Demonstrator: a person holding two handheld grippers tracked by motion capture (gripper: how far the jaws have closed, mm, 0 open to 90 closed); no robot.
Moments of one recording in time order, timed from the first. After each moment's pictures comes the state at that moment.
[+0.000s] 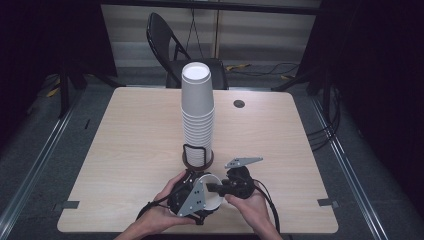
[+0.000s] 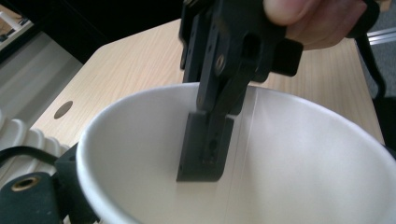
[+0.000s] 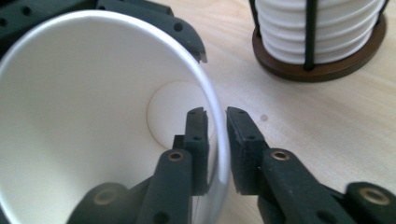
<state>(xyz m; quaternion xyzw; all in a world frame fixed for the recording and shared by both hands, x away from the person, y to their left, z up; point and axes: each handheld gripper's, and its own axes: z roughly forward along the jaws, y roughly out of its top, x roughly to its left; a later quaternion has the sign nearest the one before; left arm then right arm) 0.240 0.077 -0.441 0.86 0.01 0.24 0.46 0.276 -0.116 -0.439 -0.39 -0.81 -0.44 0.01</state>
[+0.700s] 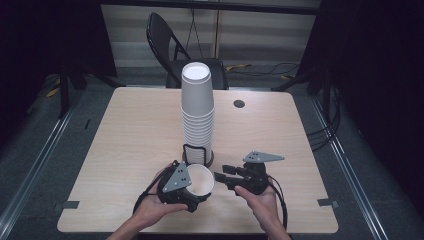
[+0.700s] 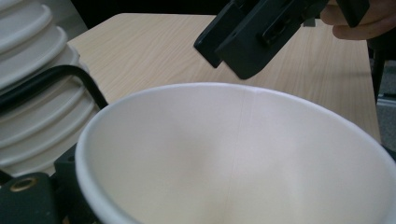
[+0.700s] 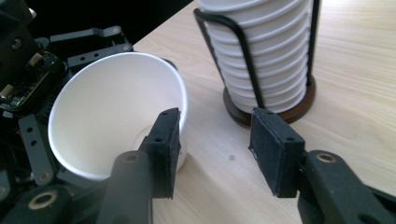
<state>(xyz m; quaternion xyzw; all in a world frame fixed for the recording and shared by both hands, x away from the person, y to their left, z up) 0.267 0.106 -0.440 0.83 0.15 0.16 0.50 0.276 -0.146 -0.420 -0.39 -0.76 -0.51 -0.05</state>
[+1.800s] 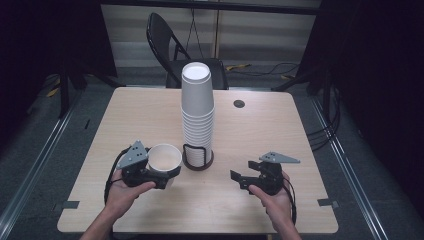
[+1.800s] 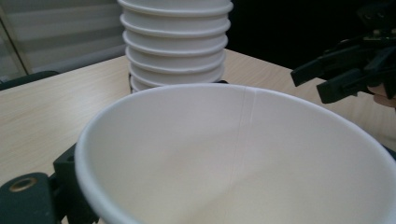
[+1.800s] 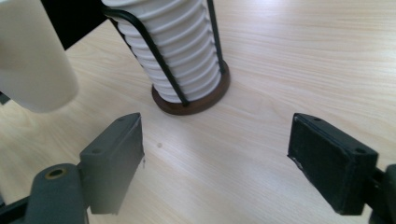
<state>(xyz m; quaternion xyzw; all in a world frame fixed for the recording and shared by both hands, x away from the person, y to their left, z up) 0.290 0.188 -0.409 0.76 0.28 0.17 0.56 0.278 -0.183 -0.430 -0.46 -0.74 -0.48 -0.12</state>
